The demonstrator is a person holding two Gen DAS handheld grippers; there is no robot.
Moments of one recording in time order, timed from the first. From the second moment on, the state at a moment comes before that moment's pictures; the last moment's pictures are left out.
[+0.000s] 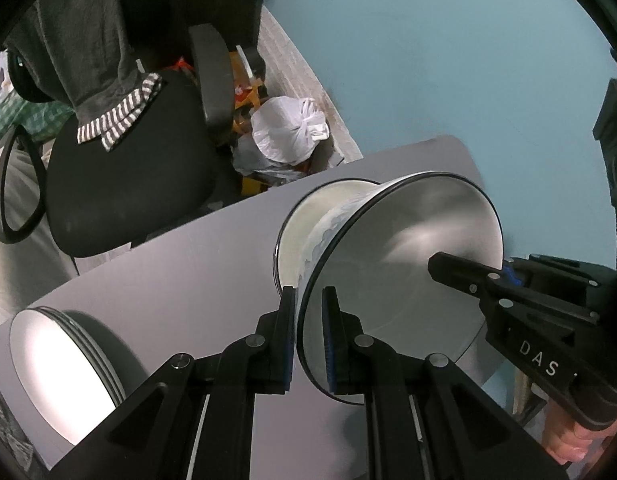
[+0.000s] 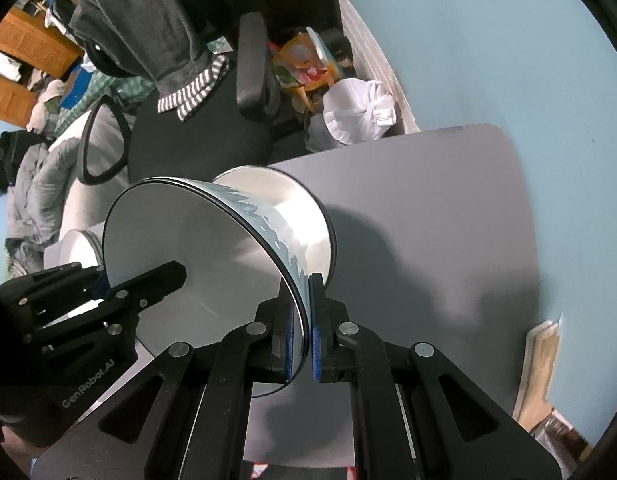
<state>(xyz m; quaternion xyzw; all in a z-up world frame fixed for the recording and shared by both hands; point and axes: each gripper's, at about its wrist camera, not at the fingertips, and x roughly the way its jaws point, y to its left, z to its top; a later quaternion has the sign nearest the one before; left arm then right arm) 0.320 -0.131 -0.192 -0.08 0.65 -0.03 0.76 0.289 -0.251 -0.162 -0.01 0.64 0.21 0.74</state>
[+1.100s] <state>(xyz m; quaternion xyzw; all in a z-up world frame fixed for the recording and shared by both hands) 0.342 -0.126 -0.205 -0.02 0.67 -0.02 0.74 0.317 -0.233 -0.178 -0.04 0.69 0.20 0.69</state>
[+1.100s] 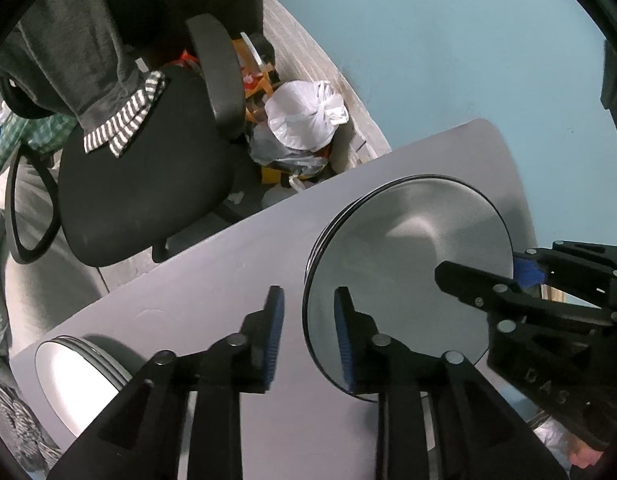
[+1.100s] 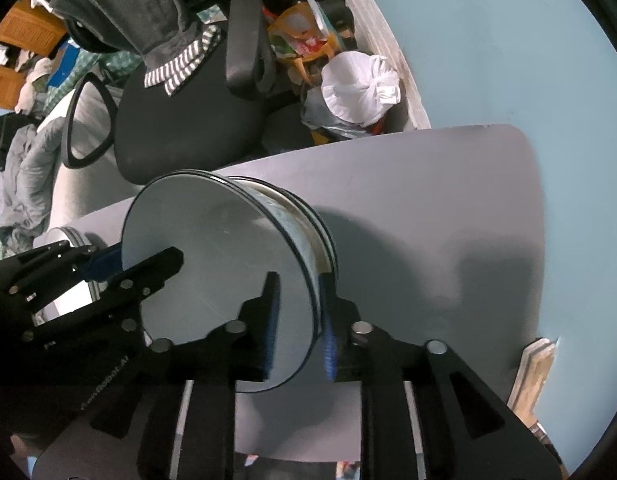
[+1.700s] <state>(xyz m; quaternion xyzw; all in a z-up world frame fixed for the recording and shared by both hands) 0.330 -0.120 -0.188 -0.03 0.66 -0.02 0.75 0.312 -0.227 -0.169 -0.07 0.68 0.18 0.71</state>
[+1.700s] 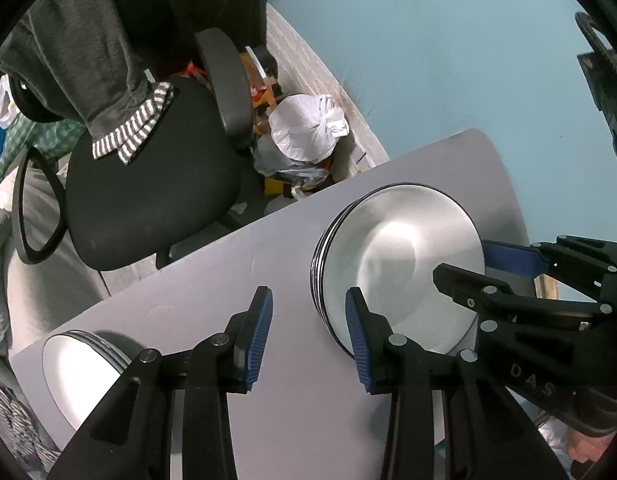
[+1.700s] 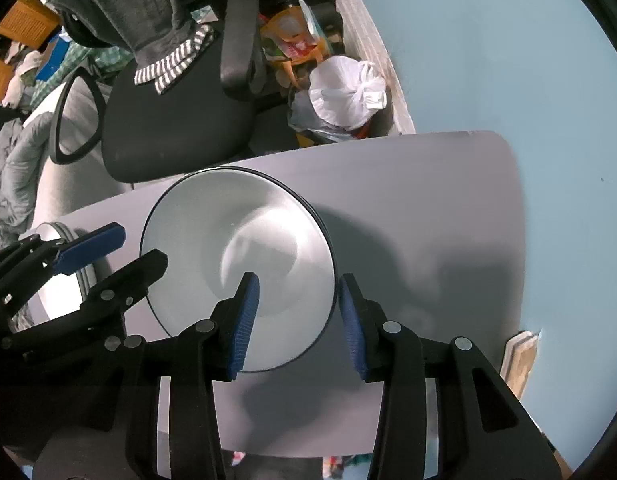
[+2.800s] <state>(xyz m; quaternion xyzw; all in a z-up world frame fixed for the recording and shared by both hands) 0.266 -0.093 -0.127 -0.07 0.60 -0.04 0.80 0.276 -0.262 -0.112 -0.09 0.62 0.19 0.76</state>
